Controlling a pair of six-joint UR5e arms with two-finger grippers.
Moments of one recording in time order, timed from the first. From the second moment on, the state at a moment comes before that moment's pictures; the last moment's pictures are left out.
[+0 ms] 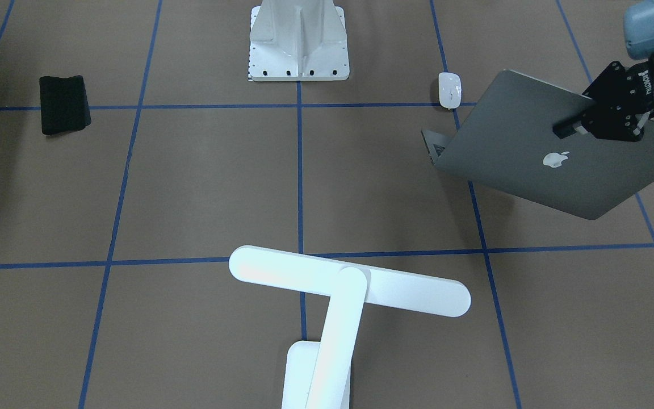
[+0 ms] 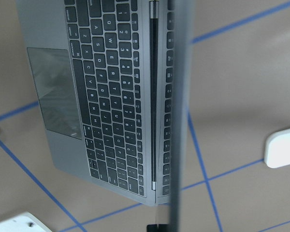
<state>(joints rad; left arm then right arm) -1.32 -1.99 -1.80 -1.72 -2.81 -2.08 1.56 -1.81 1.91 -1.70 2.33 0.00</state>
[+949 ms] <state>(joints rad) -1.00 -2.37 -1.61 -1.77 -2.40 -2.47 1.56 -1.82 1.91 -1.70 2.34 0.00</state>
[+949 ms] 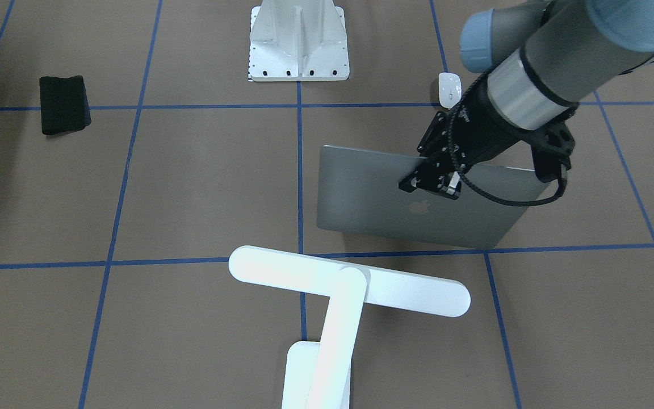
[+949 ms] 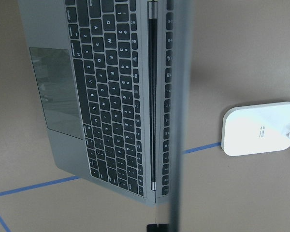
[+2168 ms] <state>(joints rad) -0.80 -2.51 -1.26 -2.13 -1.97 -2.70 1.56 -1.82 1.90 -1.70 2.34 0.00</state>
